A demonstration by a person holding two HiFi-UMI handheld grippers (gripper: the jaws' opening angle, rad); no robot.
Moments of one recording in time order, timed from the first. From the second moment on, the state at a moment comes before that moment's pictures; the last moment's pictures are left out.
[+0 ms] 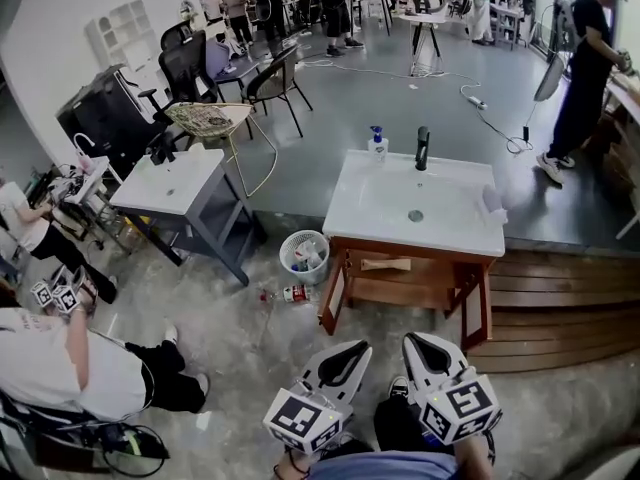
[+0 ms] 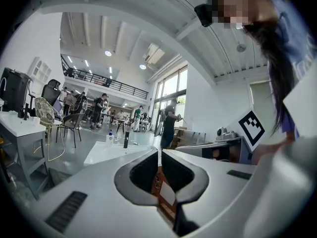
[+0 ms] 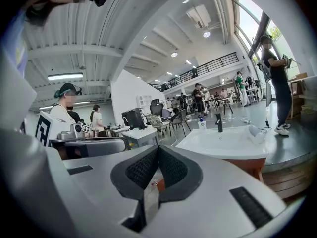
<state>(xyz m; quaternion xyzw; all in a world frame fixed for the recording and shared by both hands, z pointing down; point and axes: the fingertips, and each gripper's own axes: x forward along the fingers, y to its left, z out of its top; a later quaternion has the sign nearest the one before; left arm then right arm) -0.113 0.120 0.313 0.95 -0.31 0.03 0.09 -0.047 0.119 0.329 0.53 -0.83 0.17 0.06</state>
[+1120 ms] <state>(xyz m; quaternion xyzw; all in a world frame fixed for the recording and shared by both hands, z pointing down) -0.038 -0.001 0.306 0.93 -0.36 0.05 0.07 0.032 -0.023 0.309 0.48 -0.86 0.14 0.06</state>
